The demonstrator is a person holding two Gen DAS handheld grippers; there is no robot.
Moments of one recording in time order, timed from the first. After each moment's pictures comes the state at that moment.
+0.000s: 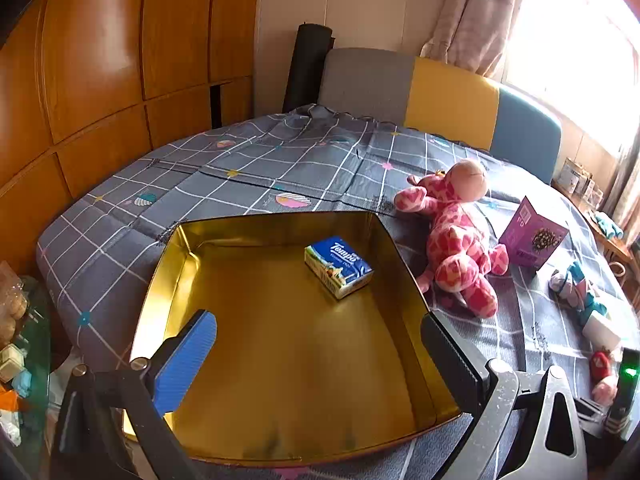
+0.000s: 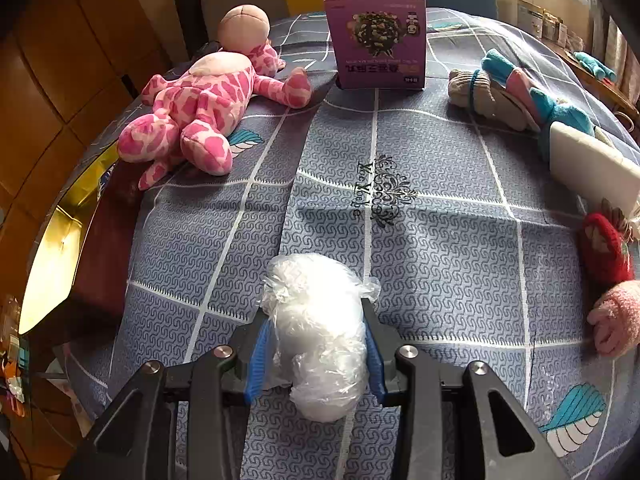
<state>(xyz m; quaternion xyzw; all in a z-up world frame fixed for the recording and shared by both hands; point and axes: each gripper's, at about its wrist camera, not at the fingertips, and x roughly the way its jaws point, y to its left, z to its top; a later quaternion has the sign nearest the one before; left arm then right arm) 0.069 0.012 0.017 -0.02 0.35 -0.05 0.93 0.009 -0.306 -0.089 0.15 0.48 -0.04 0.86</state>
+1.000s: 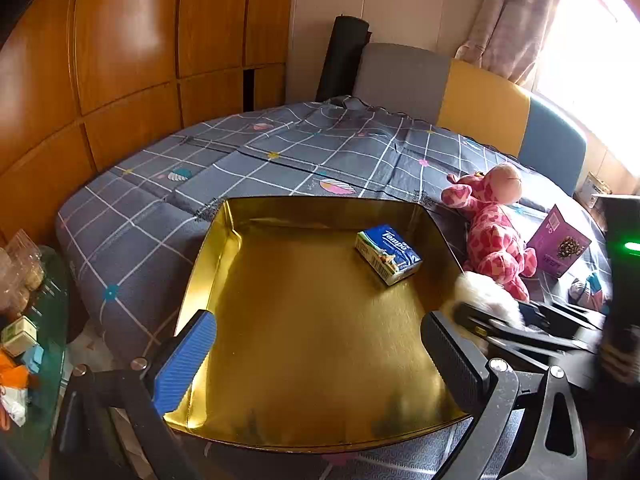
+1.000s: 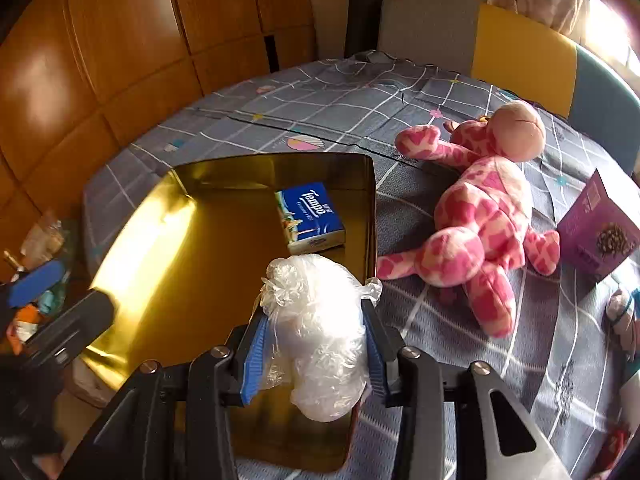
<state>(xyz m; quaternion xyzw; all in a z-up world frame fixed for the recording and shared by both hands) 0.065 0.059 0.005 -0.05 0.37 -0.01 0.93 0.126 -0.112 -0.027 -0.02 0.45 0.13 0.88</state>
